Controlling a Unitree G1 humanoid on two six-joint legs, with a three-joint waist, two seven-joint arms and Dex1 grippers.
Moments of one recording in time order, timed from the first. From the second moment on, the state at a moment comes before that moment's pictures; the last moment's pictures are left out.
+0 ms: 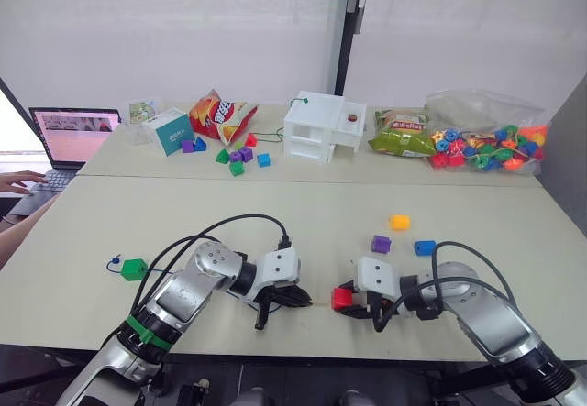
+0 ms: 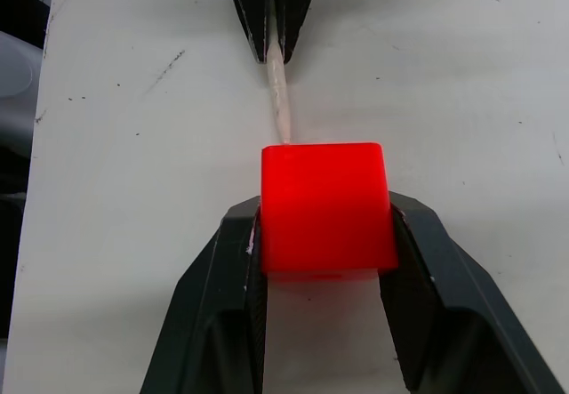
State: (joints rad) left arm -0.51 0.54 -0.44 -0.08 -0.14 0.39 -1.22; right arm -0.30 -0.76 0.33 -0.29 0.13 0.42 1.07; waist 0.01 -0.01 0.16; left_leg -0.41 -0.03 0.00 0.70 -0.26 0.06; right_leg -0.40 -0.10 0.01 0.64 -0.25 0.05
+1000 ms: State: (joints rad) left arm -0.54 0.43 -0.50 -0.09 -0.10 0.46 -1.13; right arm -0.29 -0.77 0.34 -0.32 0.13 0.45 1.08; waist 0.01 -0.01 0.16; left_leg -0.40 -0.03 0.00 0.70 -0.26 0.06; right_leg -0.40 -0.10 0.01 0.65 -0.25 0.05
